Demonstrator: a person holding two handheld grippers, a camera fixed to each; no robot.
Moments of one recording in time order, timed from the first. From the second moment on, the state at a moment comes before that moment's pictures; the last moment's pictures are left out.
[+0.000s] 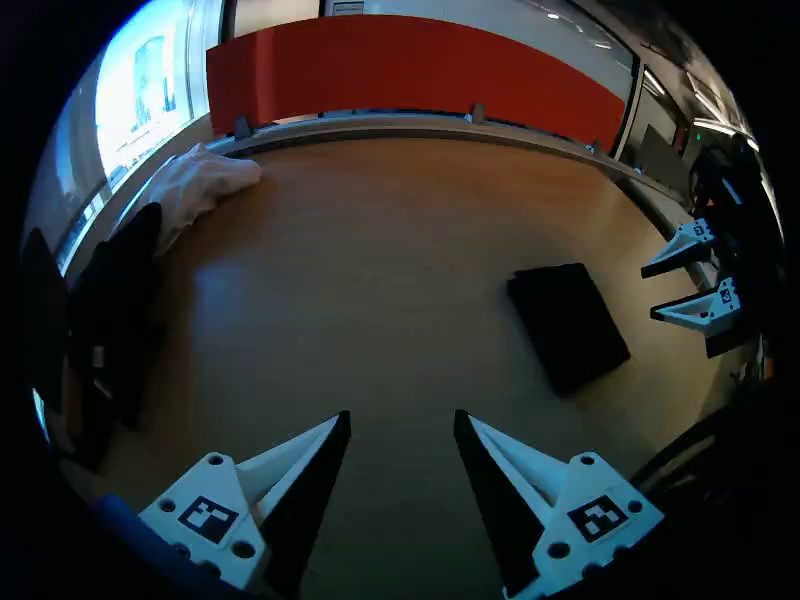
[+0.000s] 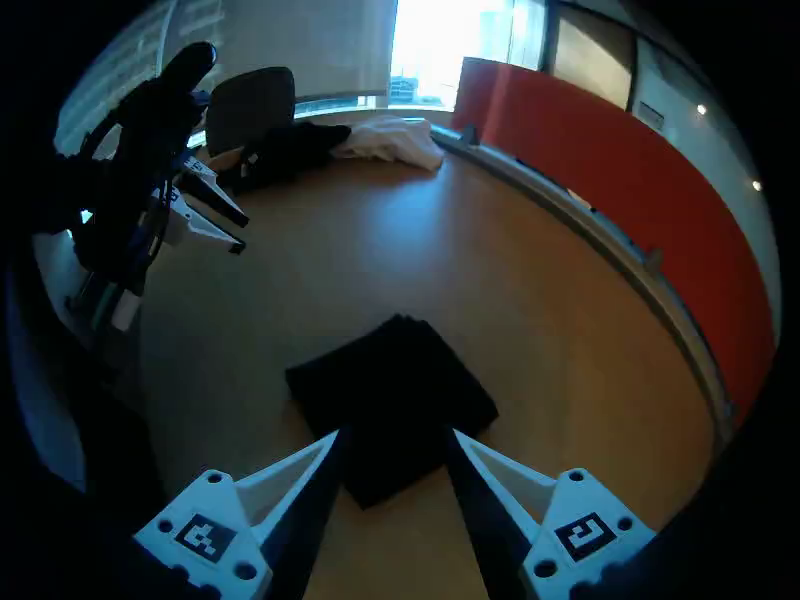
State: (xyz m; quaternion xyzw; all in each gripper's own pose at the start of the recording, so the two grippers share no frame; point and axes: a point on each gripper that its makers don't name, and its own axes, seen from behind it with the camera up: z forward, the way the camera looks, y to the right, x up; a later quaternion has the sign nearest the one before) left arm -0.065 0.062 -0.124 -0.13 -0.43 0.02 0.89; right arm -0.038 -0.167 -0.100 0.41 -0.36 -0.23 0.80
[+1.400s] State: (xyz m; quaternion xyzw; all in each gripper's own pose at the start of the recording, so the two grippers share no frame) left arm -0.070 0.066 -0.131 -0.13 -0.44 0.02 0.89; right arm -0.133 -0.135 -0.139 0.39 -0.45 -0.22 0.78
